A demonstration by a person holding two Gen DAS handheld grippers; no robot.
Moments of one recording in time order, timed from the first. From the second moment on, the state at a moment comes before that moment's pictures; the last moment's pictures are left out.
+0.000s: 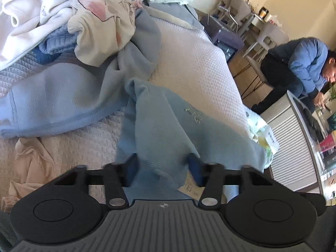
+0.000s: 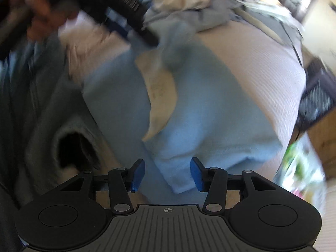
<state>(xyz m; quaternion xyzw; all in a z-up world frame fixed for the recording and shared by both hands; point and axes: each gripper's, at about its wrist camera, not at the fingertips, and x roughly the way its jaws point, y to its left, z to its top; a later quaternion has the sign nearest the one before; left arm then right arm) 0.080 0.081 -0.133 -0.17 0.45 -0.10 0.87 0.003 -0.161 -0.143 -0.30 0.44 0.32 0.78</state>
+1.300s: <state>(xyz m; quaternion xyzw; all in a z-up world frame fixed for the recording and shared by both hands) 0.010 0.073 -0.102 0.01 0.49 -0.12 0.86 0.002 -0.220 -0.122 -0.19 0.53 0.29 0.78</state>
